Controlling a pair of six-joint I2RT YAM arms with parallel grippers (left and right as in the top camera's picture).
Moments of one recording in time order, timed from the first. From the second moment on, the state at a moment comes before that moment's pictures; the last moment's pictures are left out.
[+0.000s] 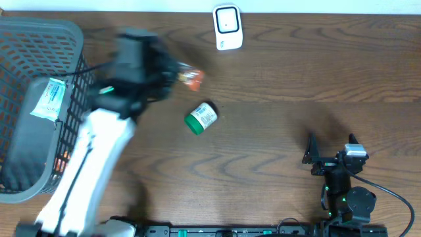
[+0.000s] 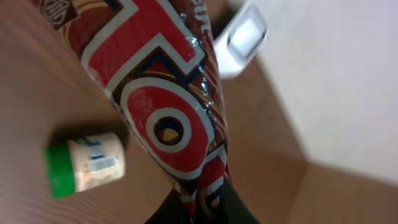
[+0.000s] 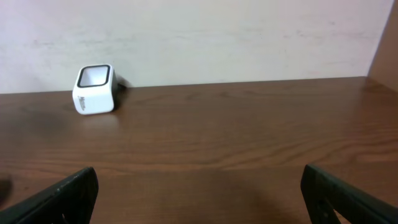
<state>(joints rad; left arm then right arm) -0.33 1.47 1.41 -0.72 0.12 -1.19 -0.13 0.01 0.01 -0.06 -0.11 0.06</state>
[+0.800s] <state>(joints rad) -0.75 2.10 1.41 -0.48 0.00 -0.90 -0.13 0.01 0.01 -0.06 -0.11 0.06</state>
